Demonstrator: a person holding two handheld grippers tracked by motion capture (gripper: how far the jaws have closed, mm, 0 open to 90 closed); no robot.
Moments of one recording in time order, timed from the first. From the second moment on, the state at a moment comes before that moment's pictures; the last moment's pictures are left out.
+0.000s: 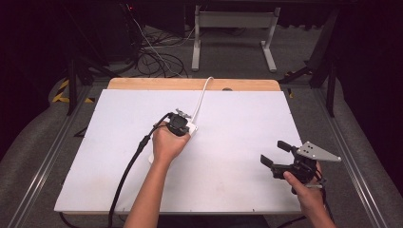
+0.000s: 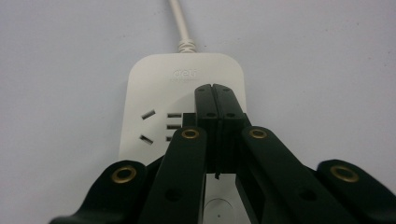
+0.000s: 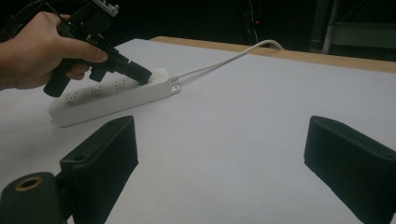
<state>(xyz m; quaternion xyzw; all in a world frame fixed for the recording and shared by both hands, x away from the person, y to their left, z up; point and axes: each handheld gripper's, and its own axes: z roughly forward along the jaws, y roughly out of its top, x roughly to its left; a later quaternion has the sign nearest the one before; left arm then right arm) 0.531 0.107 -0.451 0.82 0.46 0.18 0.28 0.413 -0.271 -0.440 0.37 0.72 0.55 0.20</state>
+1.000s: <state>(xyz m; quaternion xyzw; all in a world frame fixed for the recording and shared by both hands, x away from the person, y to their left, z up) 0.533 0.108 -0.451 0.82 0.45 0.18 0.28 0.414 -0.273 -0.442 0.38 0.71 0.55 0.20</state>
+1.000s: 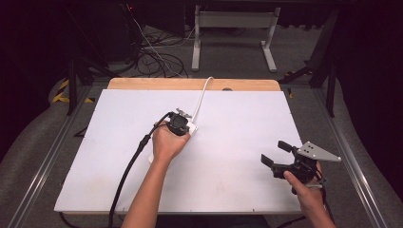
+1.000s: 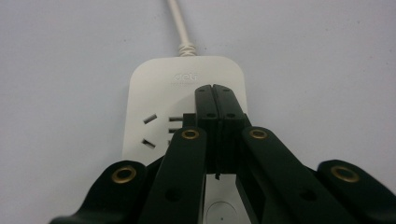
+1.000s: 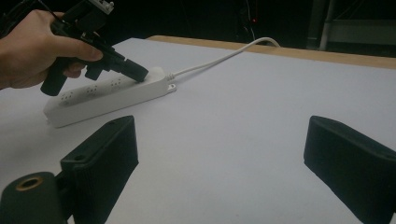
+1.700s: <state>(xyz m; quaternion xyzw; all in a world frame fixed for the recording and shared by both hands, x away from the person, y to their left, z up) 0.531 0.107 -0.450 0.82 0.45 0.19 0.29 0.414 -0.273 -0.442 0.38 0.71 0.55 0.20</state>
